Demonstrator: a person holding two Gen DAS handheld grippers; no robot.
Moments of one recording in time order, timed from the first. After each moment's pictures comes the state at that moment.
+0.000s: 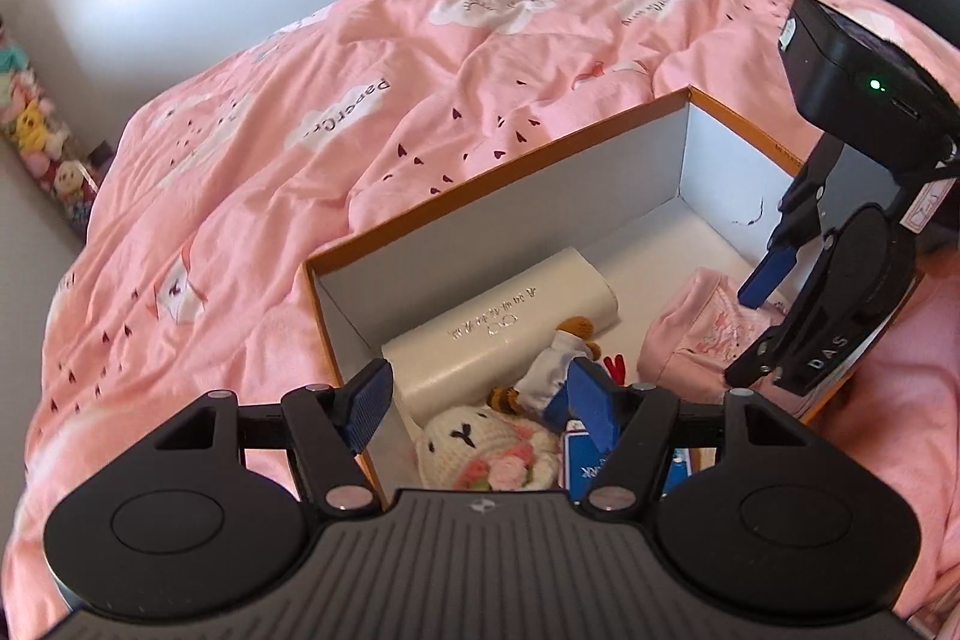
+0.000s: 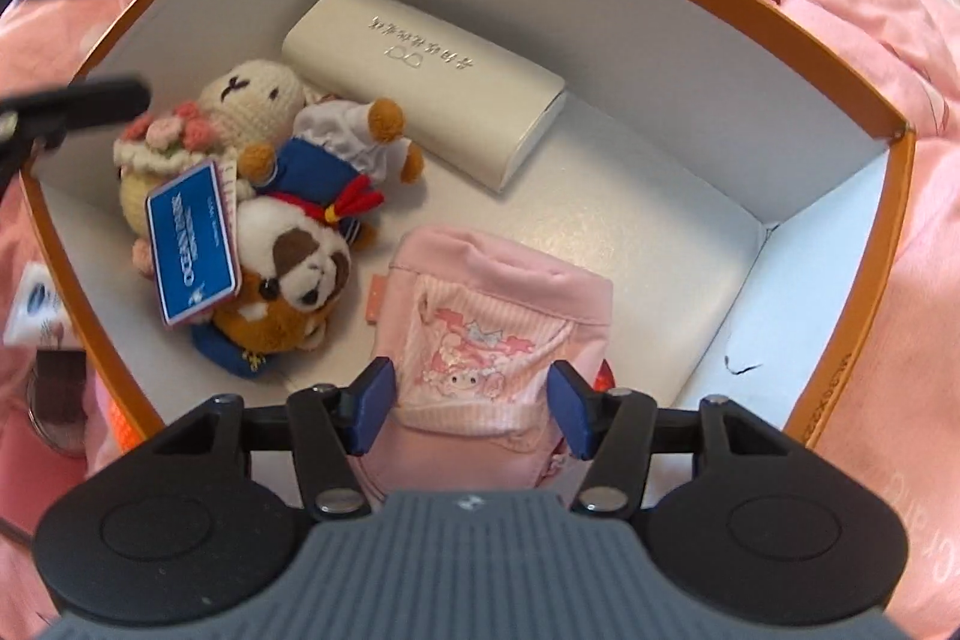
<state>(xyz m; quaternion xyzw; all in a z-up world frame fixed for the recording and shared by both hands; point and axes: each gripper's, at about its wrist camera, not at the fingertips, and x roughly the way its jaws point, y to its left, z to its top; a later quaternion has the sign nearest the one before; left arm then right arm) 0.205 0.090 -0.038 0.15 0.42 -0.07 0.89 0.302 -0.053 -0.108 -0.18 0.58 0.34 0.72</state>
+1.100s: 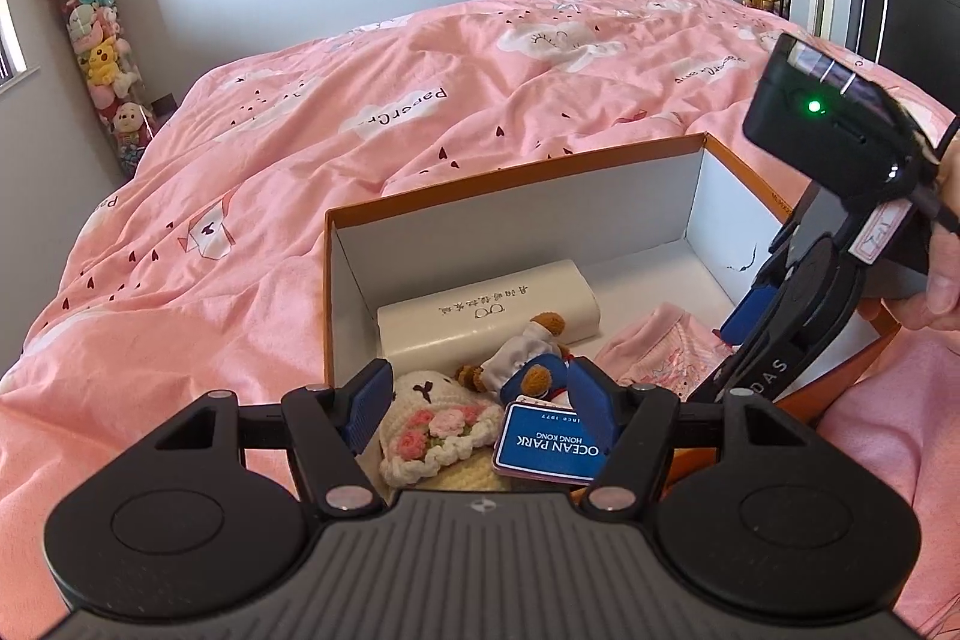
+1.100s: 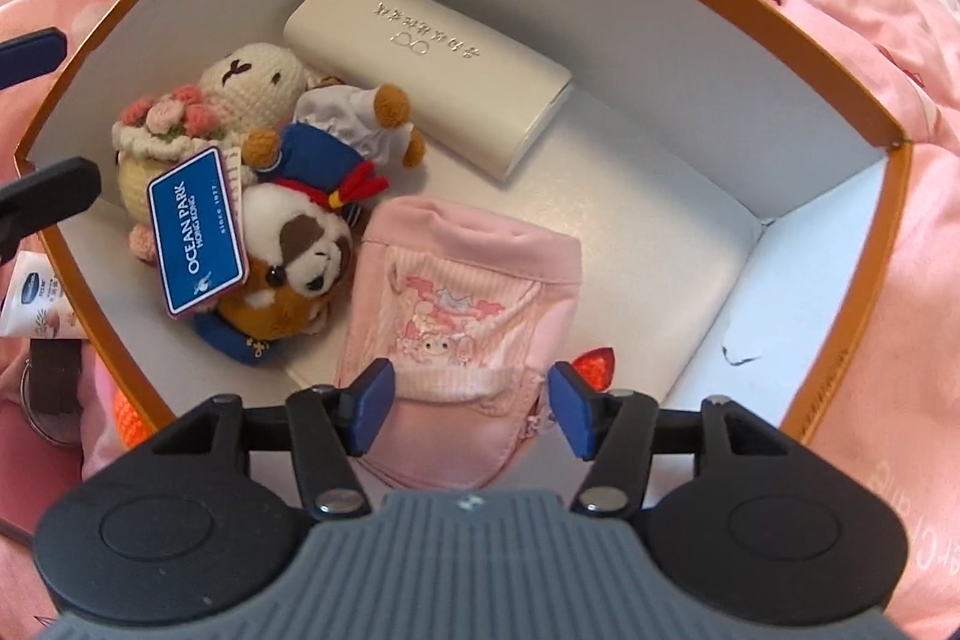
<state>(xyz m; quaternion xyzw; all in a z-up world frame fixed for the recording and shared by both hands) 0.160 0.077 -0.033 0.07 0.38 0.00 0.92 0.297 -0.042 -0.102 -0.23 0.59 0.33 0.70</state>
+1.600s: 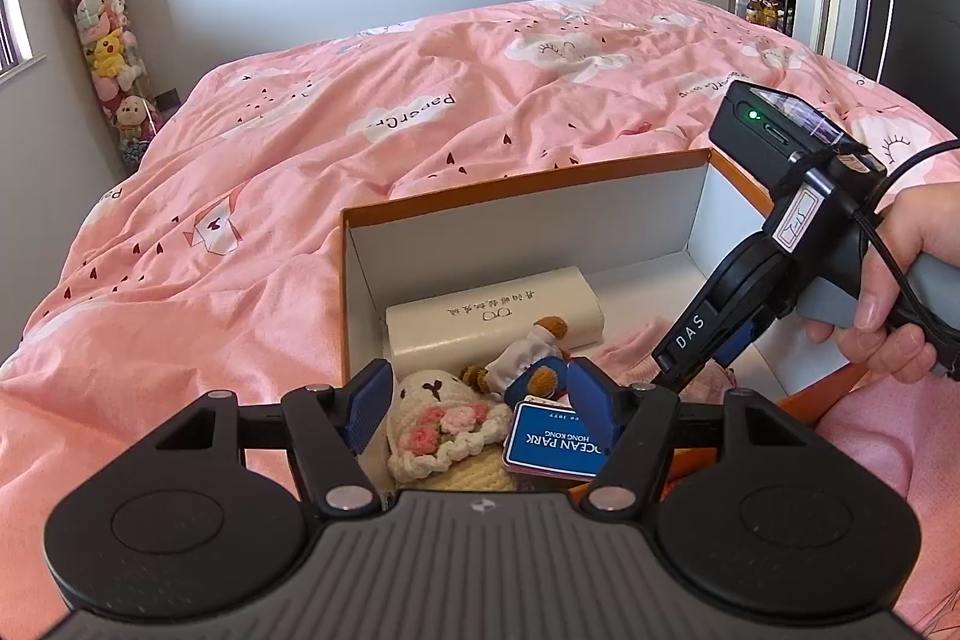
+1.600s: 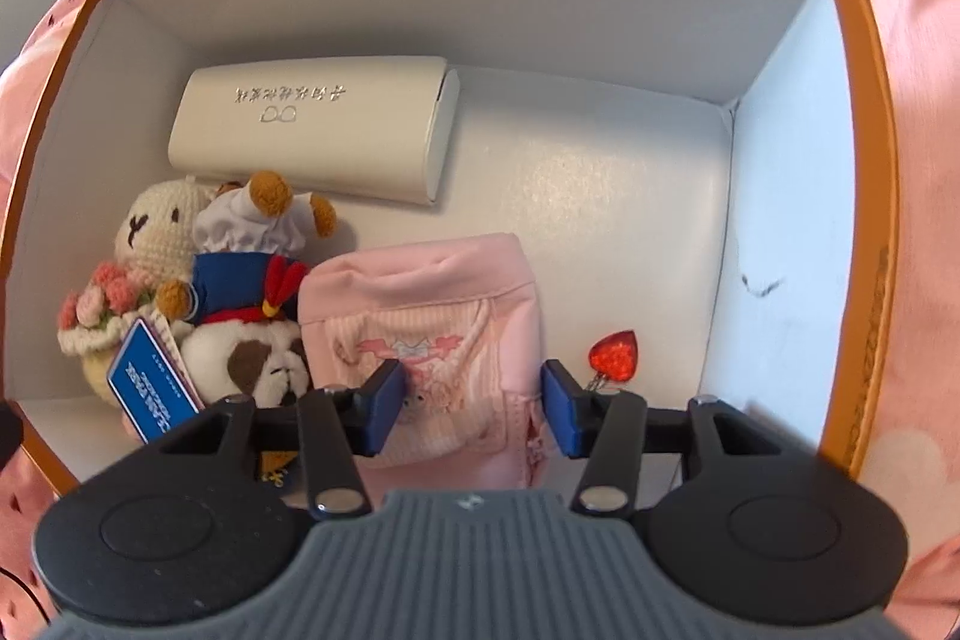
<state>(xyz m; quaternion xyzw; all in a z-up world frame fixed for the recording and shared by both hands) 0.154 0.085 -0.027 0.06 0.37 0.00 0.93 0.326 -0.068 -0.124 -0.03 0.65 0.21 0.73</state>
